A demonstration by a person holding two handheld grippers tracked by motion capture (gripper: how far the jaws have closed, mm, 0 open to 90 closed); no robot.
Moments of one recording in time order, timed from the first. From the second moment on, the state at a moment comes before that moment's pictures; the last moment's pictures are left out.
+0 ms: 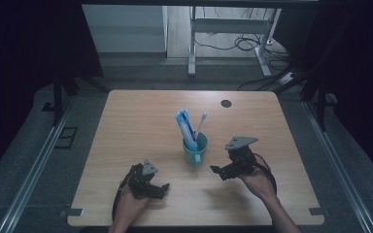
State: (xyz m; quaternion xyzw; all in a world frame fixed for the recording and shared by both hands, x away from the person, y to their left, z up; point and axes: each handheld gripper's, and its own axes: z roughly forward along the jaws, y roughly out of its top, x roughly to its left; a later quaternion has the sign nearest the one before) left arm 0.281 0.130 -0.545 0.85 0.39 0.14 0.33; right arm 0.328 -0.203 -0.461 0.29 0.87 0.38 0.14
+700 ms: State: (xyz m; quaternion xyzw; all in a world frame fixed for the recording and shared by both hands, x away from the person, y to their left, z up) left arm 0.281 0.130 -0.545 0.85 0.40 0.14 0.33; right arm 0.304 -0.220 -0.484 0.28 0.88 0.34 0.15
